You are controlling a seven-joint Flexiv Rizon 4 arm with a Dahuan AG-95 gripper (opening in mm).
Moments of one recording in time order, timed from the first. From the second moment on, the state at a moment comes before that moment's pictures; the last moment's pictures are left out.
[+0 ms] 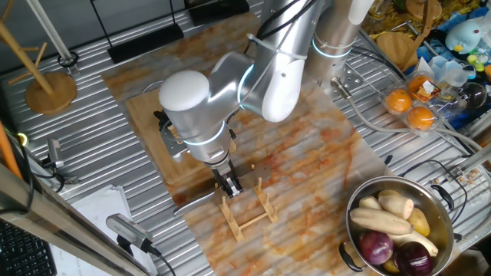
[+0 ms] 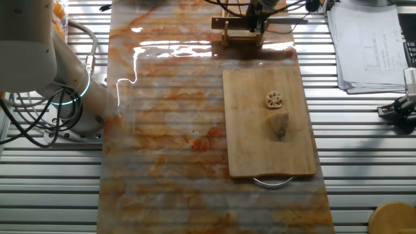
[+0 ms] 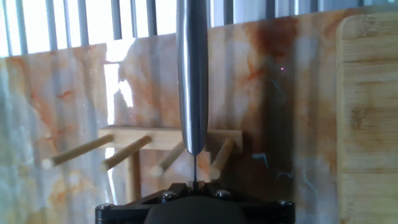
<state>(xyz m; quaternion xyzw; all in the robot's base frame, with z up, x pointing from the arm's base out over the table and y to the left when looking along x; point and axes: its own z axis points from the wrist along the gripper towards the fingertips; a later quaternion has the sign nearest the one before) 0.488 0.258 0.062 0.01 -0.99 -0.11 0.07</state>
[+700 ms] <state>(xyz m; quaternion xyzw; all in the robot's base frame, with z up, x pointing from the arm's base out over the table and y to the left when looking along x) 0.495 0.245 0.148 0.06 -0.99 -0.07 0.05</state>
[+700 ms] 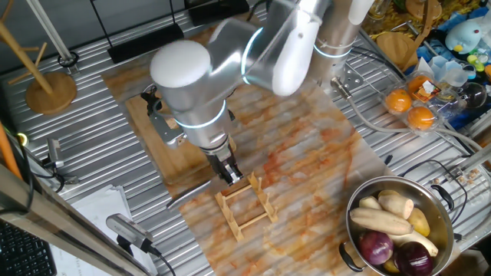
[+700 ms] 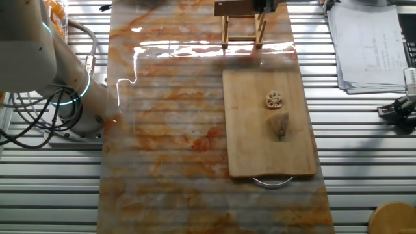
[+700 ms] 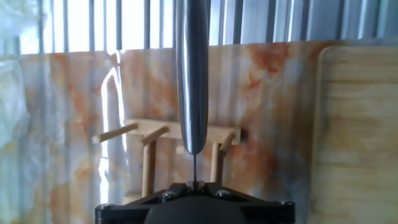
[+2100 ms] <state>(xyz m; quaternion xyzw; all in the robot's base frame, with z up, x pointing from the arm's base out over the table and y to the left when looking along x) 0.547 0.141 0.198 0.14 -0.99 -0.01 0.05</state>
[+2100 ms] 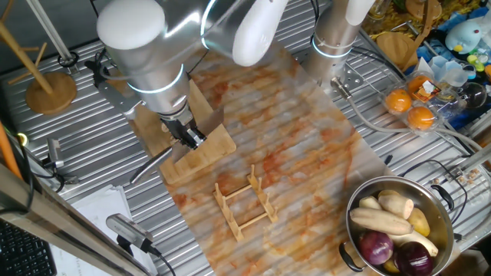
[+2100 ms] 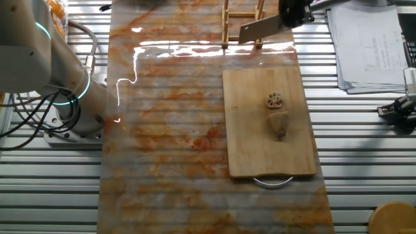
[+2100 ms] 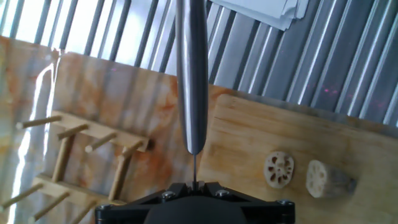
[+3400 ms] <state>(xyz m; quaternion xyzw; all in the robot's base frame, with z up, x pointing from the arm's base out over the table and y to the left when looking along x) 0.567 -0.042 0.146 0.15 -0.99 0.01 0.02</state>
